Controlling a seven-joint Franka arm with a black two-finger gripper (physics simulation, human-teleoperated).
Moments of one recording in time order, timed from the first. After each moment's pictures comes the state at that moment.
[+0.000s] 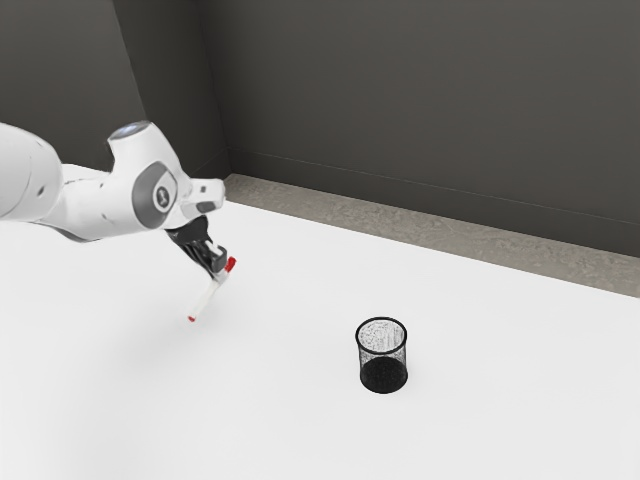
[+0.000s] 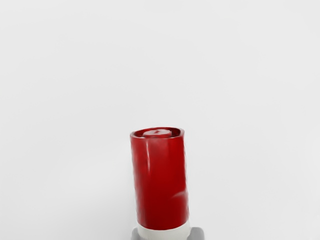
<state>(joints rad) 0.03 0.28 0.13 -2.00 -0.30 2.41 0.55</state>
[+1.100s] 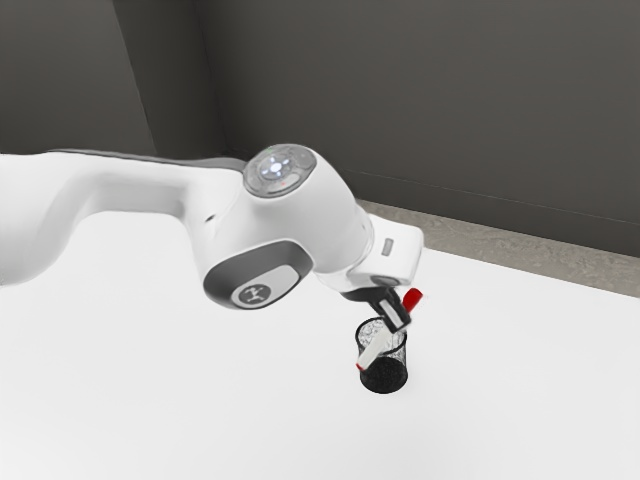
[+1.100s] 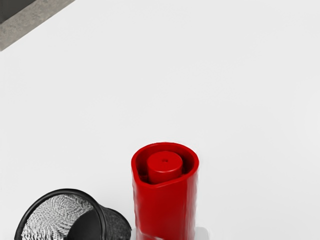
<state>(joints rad) -0.55 -0.02 -0.06 -2.15 0.24 2.57 -0.08</state>
